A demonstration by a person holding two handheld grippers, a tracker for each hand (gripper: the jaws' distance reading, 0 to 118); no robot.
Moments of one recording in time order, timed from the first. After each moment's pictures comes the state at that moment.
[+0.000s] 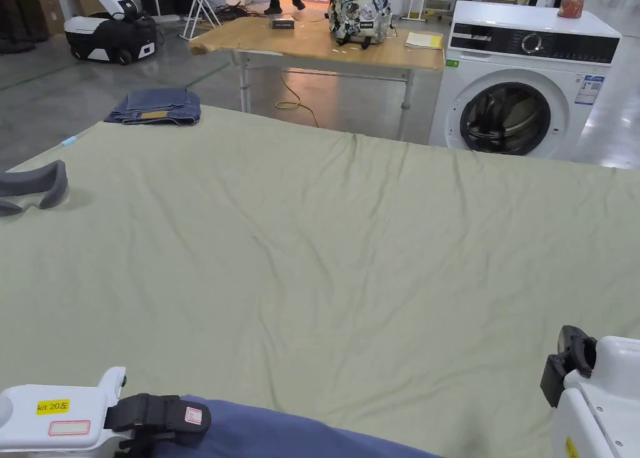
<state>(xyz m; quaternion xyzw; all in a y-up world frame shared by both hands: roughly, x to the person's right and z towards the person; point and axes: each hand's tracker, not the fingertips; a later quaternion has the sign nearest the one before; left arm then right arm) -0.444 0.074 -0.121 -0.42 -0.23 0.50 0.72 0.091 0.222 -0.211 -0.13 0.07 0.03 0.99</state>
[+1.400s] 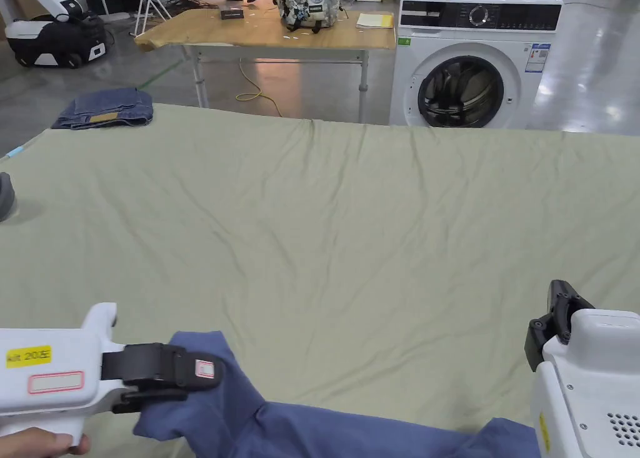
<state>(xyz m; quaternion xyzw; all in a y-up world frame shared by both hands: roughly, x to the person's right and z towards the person) -0.351 0.228 -0.132 -0.41 -0.20 0.42 0.78 0.116 0.218 -0.196 -0.04 0.03 0.06 1.00</state>
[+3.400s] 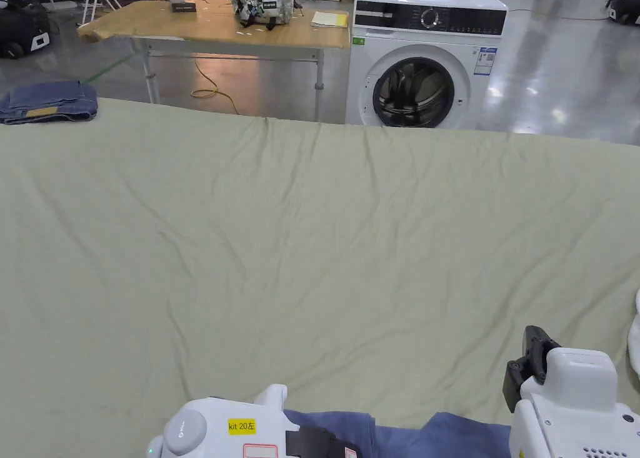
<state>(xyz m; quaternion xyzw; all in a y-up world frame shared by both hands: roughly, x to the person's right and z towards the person) -0.170 0.093 -0.198 -0.51 -0.28 0.43 0.69 0.158 0.195 -0.180 -0.11 0.00 0.05 0.99</state>
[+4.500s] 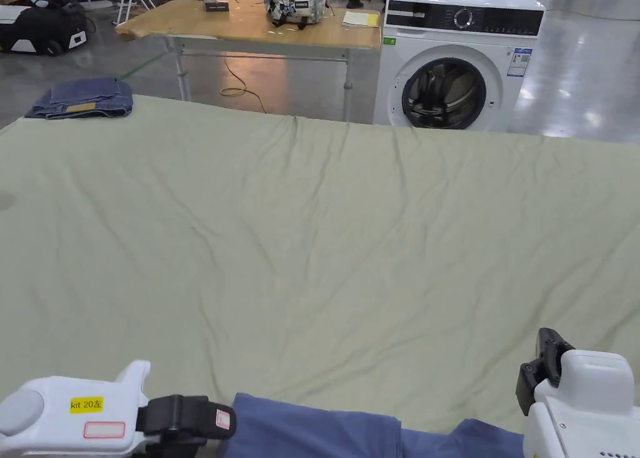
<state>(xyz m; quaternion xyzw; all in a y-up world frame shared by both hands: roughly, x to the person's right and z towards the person) -0.351 0.101 -0.157 -0.50 -0.20 0.41 0.74 0.140 0.196 -0.183 -0.11 0.02 0.06 0.99</state>
